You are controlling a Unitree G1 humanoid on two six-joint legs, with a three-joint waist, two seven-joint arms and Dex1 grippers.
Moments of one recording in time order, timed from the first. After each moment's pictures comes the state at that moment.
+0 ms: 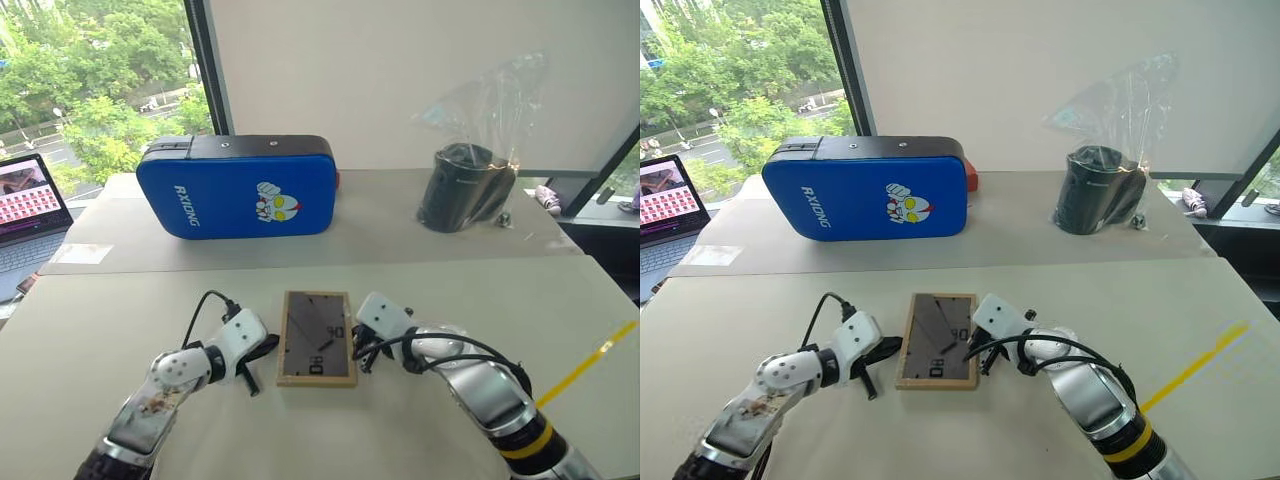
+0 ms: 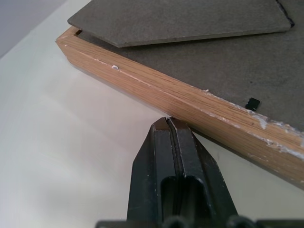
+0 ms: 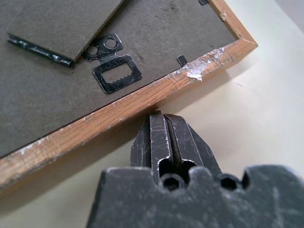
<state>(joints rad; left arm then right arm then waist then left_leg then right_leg) -0.07 0.63 -0.13 -0.31 -0.12 0.39 -0.69 -0.40 -0.50 0.43 -0.41 -0.03 0.87 0.61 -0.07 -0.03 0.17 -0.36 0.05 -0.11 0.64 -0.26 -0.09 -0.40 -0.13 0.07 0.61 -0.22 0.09</state>
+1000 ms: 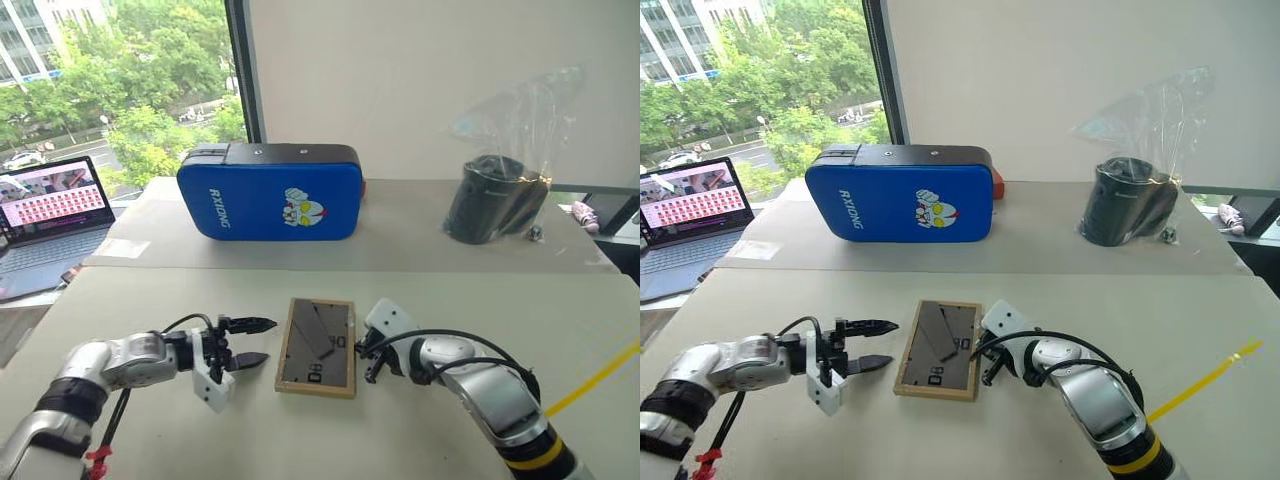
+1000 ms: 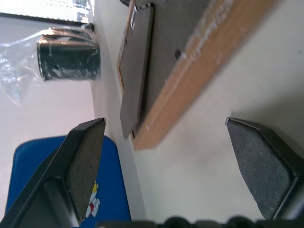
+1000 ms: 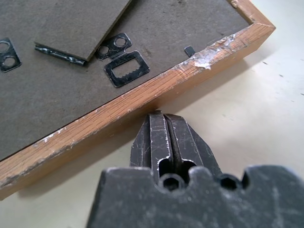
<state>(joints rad) -0.51 0.81 -0.30 0.58 0.99 -1.28 0.06 -0.34 -0.48 0.34 -0.46 0.09 1.03 0.62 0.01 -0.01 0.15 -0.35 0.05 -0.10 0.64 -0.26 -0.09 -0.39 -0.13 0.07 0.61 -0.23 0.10</state>
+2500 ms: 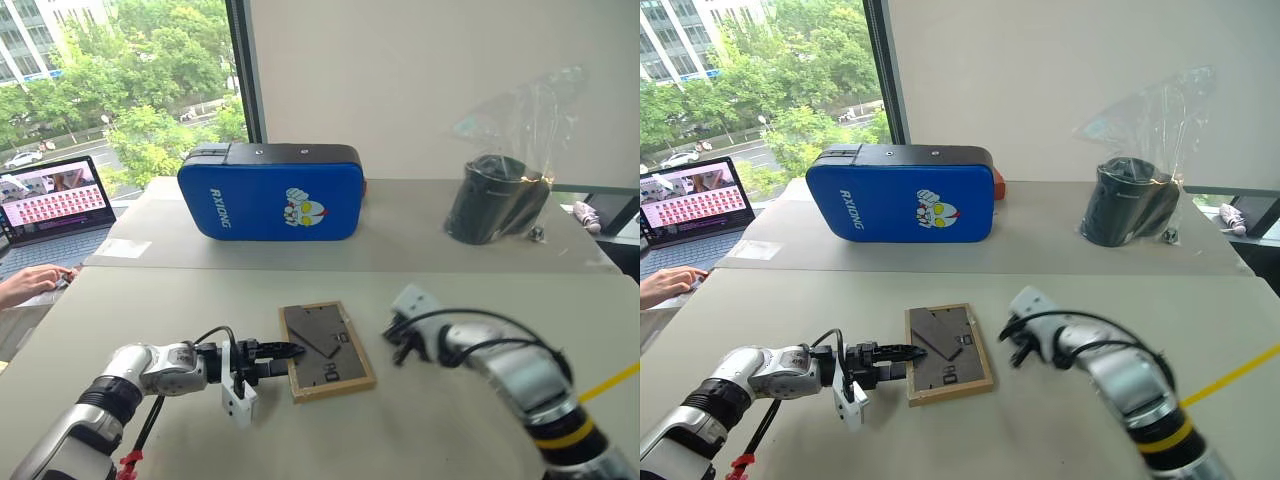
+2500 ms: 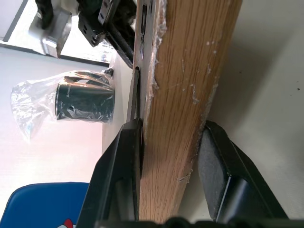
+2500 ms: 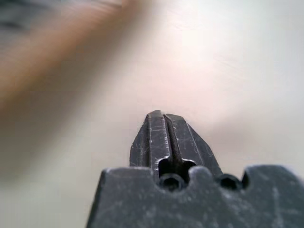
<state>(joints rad) -0.51 0.76 -0.44 0.58 0.94 -1.30 0.13 -0.49 -0.68 0.16 -0.31 0.20 0.99 0.70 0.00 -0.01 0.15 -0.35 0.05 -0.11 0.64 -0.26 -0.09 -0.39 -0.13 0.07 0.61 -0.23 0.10</state>
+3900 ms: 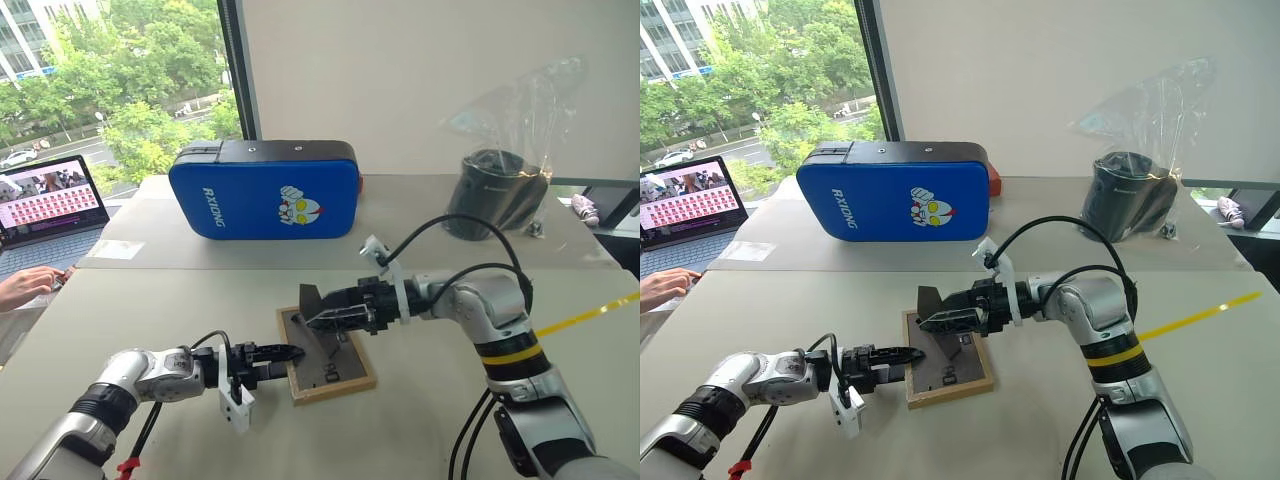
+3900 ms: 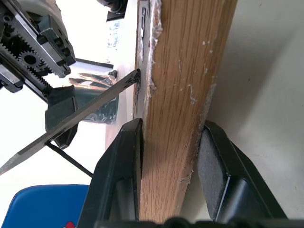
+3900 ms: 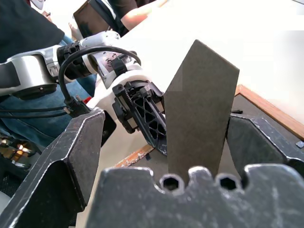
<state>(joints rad) -0.46 0.77 -0.44 0.52 0.90 -1.26 0.14 -0.75 -0.46 0.17 -0.04 0.60 1.10 1.04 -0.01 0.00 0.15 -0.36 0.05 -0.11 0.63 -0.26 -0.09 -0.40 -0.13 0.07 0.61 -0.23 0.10</state>
